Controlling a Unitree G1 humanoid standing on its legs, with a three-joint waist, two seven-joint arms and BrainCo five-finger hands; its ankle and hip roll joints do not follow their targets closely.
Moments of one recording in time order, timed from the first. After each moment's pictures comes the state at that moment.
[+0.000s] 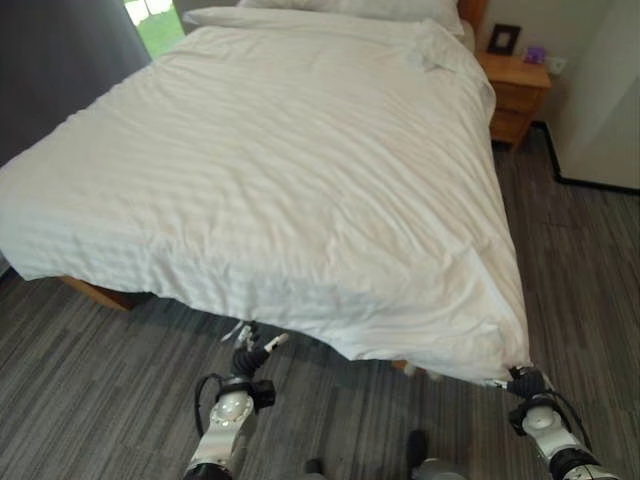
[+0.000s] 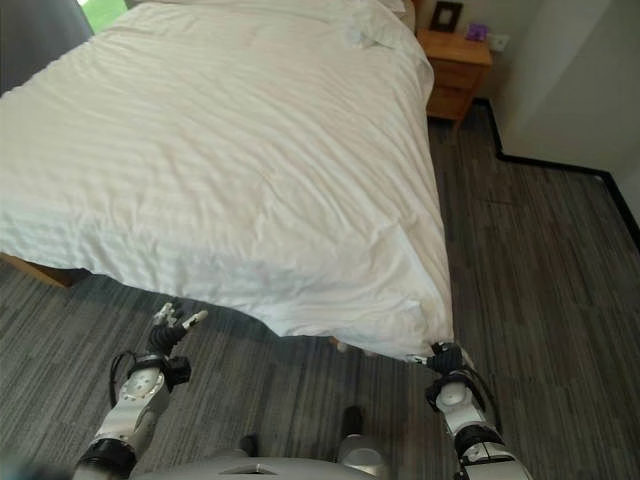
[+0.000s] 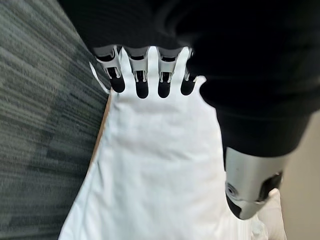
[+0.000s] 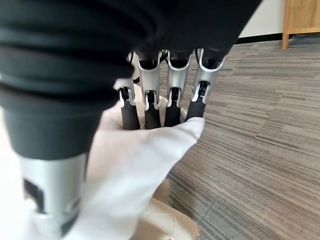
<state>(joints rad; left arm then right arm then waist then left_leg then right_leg) 0.07 0.34 -0.09 0.54 -0.35 -0.15 0.21 -0.19 -0.40 0.05 1.11 -0.21 -0.07 -0.33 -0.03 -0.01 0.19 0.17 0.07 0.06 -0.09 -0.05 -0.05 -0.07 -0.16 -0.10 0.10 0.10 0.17</state>
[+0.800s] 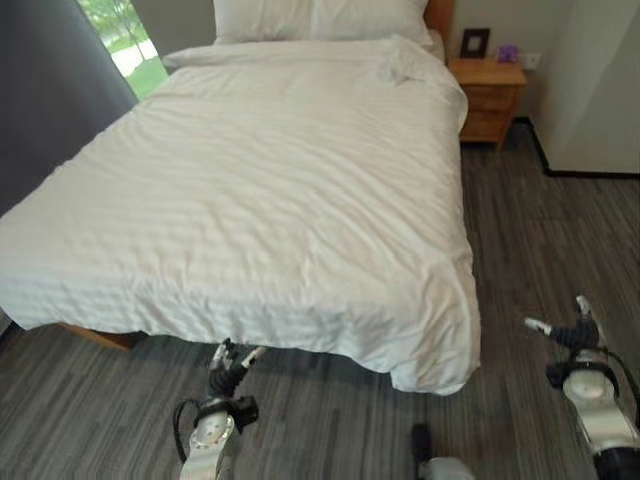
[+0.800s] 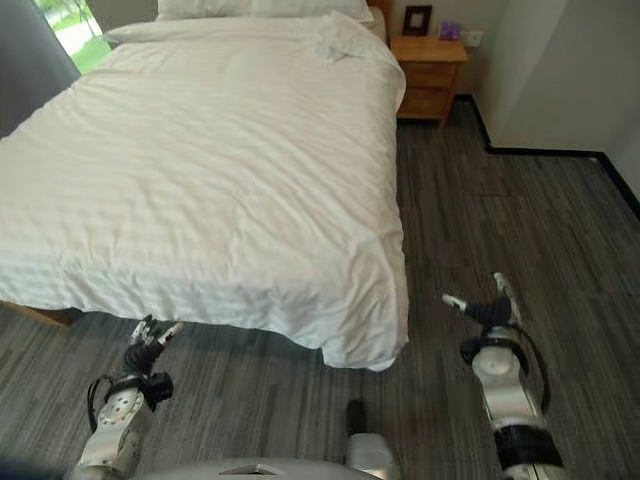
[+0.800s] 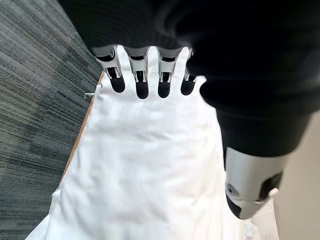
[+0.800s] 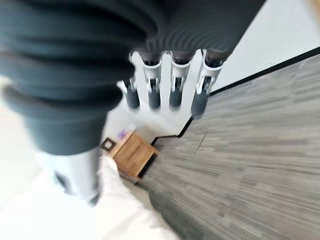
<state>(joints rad) 0.10 0.30 0.03 0.45 -0.35 -0.12 0.19 -0.14 -0.47 -0.01 0.45 -0.09 0.02 -0.36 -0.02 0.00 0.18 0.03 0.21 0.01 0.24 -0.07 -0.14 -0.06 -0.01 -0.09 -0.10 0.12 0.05</state>
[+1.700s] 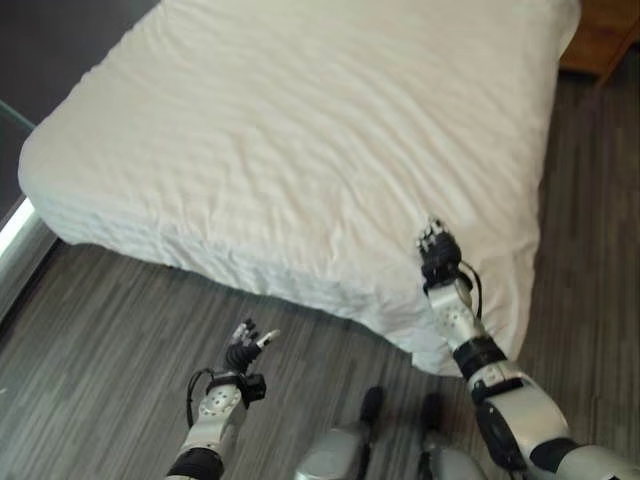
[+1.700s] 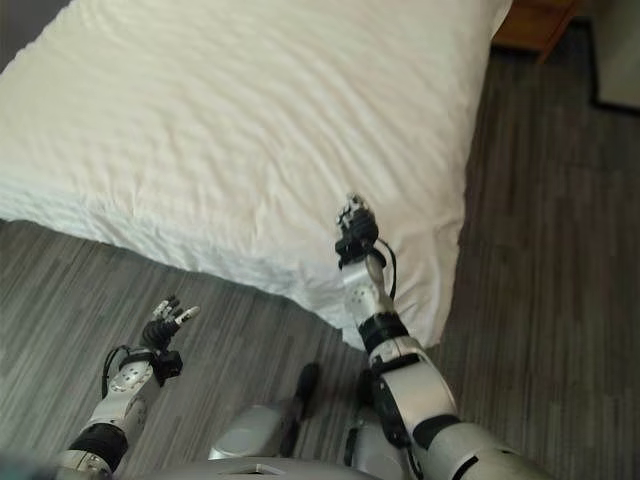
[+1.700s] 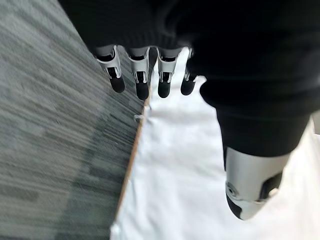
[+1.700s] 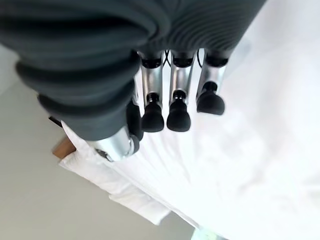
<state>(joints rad) -0.06 0.39 -0.16 0.71 -0.55 -0.21 0.10 -0.82 -0.17 0.02 0.89 1.07 -0.31 -0.11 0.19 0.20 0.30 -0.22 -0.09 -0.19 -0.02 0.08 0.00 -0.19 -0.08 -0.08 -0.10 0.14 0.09</state>
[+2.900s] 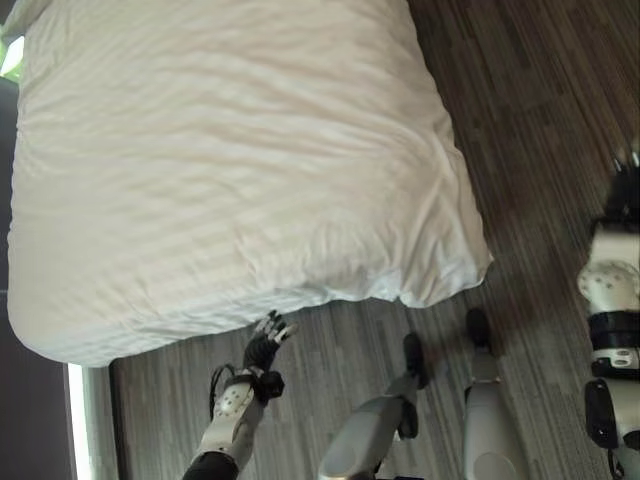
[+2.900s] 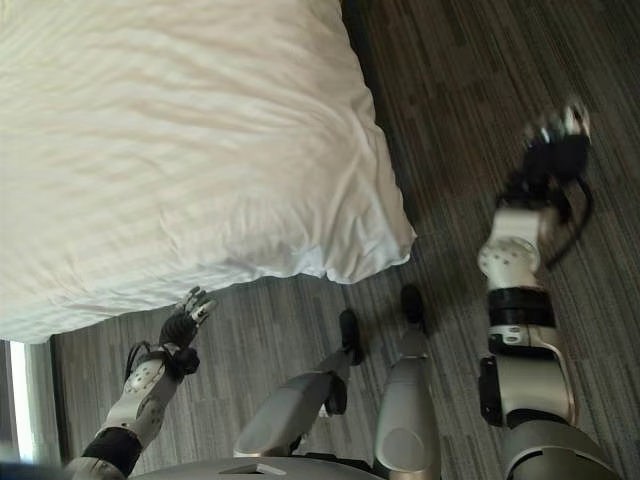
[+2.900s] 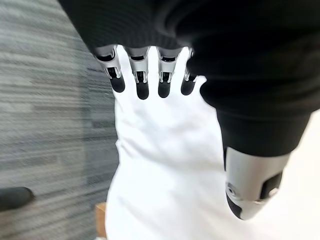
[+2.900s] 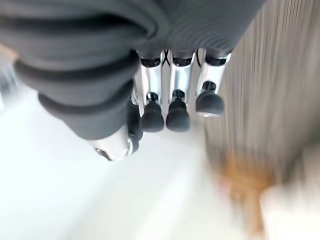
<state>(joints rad) -0.06 0.28 -0.16 0.59 -0.59 -0.20 -0.02 -0.74 -0.52 0.04 0.25 1.24 -0.38 -0.06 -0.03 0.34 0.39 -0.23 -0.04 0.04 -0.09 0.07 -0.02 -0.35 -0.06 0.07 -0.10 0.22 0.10</state>
